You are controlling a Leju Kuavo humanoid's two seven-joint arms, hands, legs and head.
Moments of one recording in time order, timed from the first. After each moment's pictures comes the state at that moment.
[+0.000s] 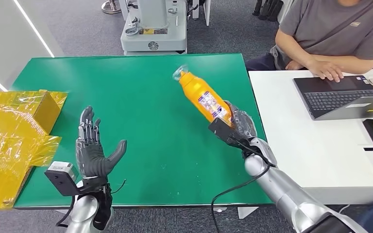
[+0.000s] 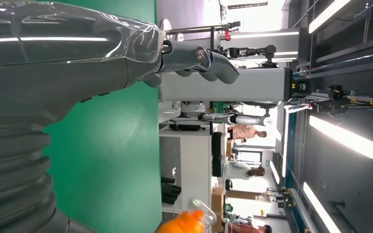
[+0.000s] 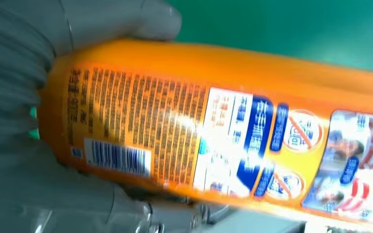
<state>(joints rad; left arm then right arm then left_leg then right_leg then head) -0.11 -0.15 -0.33 -1.38 -0.02 0.24 -0.54 -0.62 -0.15 0.72 -0.82 0.30 -0.35 -0.32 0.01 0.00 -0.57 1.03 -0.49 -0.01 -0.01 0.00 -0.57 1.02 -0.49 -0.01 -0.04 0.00</state>
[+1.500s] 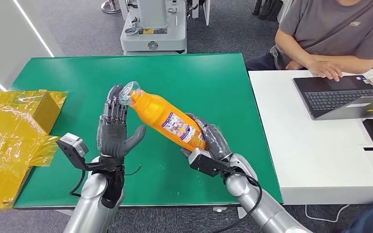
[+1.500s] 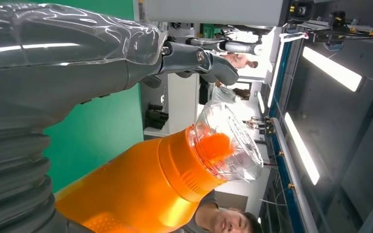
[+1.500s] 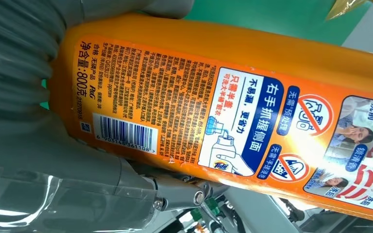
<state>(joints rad) -0.29 -0.17 -0.41 -1.27 0.12 0.03 -0.47 -0.45 -0.02 0.65 -1.03 0.37 -0.22 -0.68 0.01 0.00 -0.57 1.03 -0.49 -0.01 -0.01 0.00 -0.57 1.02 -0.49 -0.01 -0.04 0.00</state>
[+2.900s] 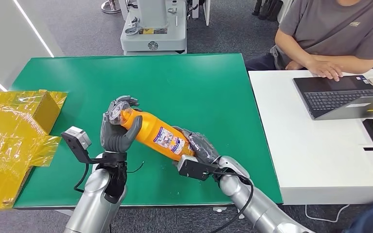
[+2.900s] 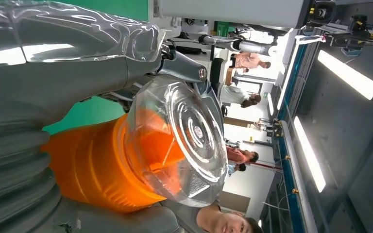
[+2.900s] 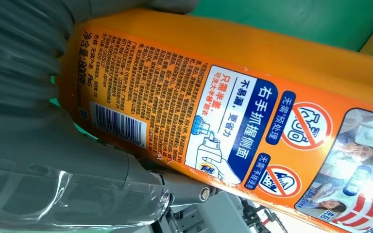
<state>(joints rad) -0.34 -0.17 -0.42 -1.18 0.19 0.03 -0.48 -0.50 0.03 0.69 -0.90 0.45 -0.03 -0.69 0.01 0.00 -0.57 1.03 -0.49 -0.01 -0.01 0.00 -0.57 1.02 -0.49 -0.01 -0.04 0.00</state>
